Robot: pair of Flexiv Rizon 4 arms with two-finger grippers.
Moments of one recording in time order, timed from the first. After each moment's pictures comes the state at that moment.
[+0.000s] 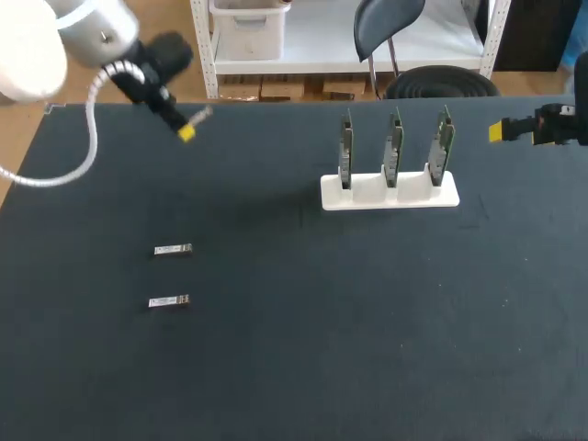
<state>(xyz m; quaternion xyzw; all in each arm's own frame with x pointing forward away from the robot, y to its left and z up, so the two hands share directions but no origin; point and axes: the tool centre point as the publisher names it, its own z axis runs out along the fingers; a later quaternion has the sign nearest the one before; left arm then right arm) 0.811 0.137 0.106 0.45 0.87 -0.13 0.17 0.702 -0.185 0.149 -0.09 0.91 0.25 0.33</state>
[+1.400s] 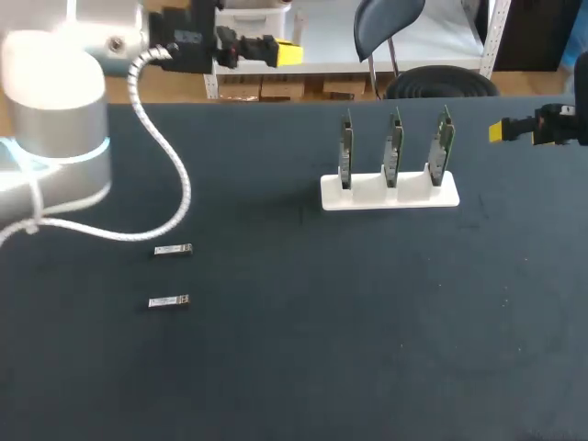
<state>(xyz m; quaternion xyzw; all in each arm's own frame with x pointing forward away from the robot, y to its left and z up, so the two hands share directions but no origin) 0.767 -0.058 0.245 0.42 0.64 -0.48 0.42 0.702 -0.185 0.149 -0.09 0.91 0.25 0.33</state>
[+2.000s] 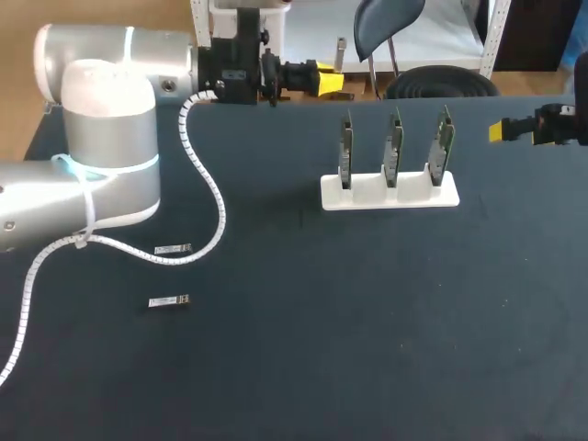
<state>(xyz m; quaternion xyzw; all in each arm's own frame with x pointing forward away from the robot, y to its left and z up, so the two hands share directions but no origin) 0.765 -0.107 0.207 0.47 0.58 -0.48 0.45 0.702 -0.185 0.149 -0.09 0.91 0.25 0.33</state>
